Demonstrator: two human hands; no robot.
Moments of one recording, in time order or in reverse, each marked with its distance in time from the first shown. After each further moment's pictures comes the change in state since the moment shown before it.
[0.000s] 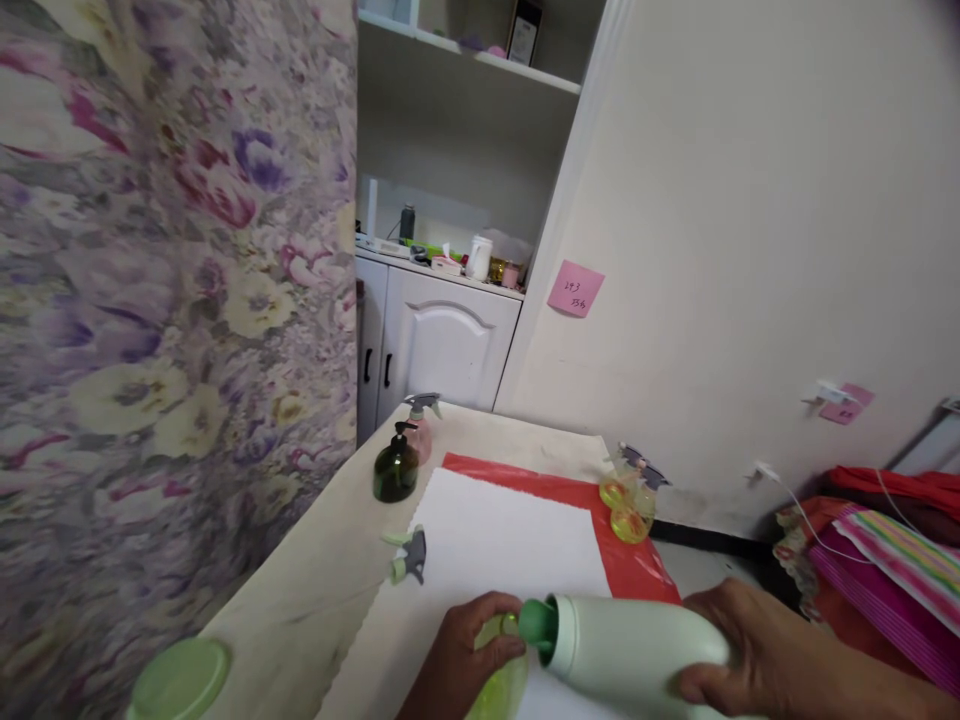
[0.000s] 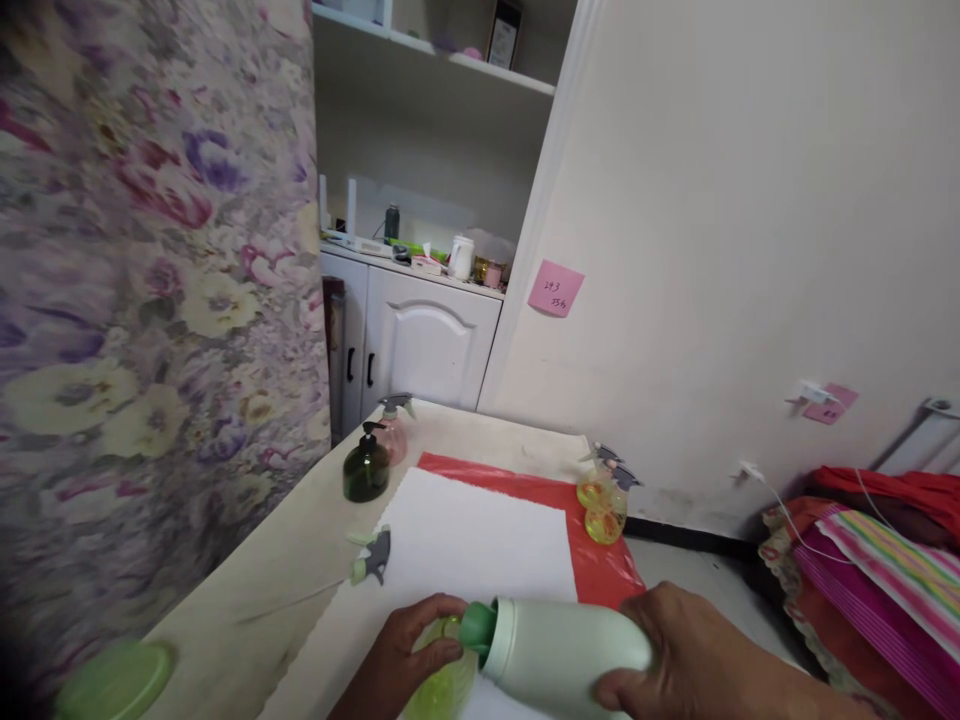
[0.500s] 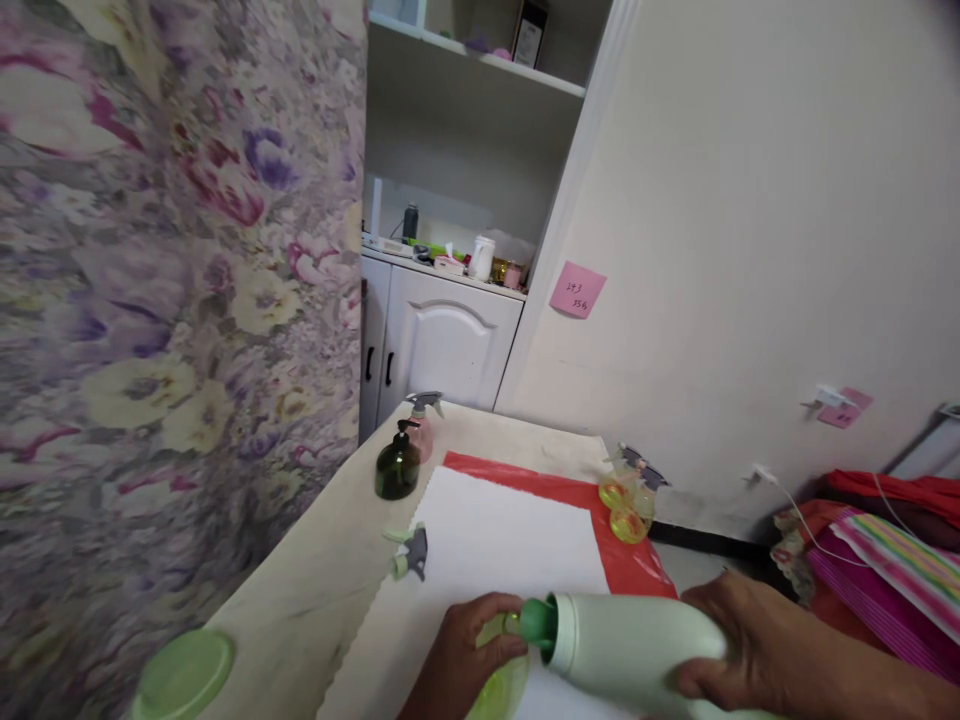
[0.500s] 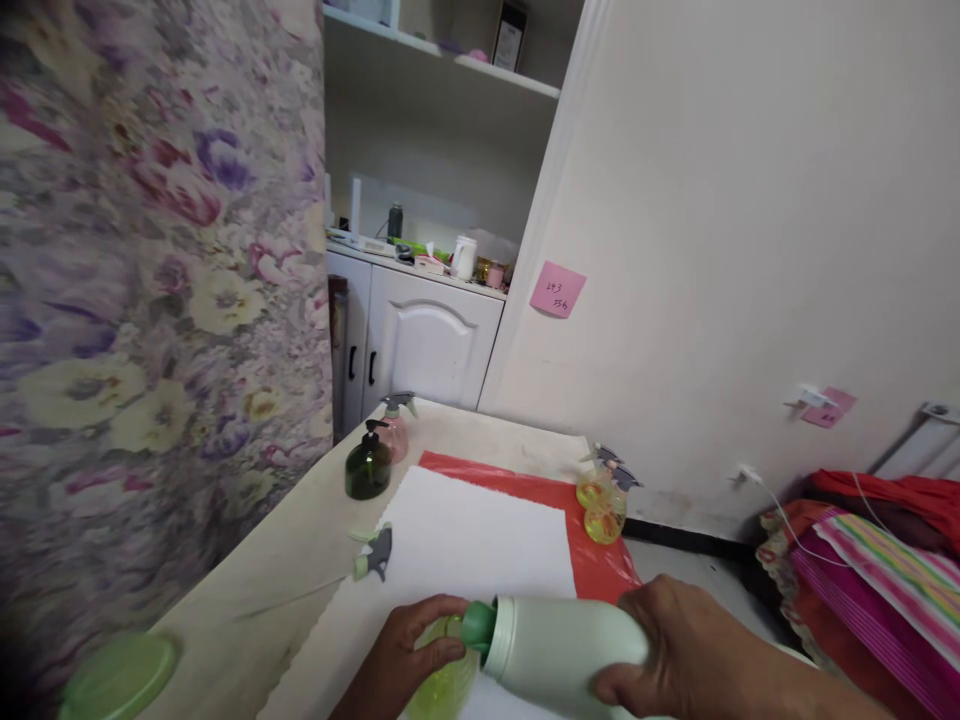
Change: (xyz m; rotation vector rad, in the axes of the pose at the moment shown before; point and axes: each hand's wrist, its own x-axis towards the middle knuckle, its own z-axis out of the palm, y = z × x) left_hand -0.003 0.002 0.001 -0.001 0.041 -0.047; right_hand -0.002 -0.011 -0.006 -0.105 0.011 -0.021
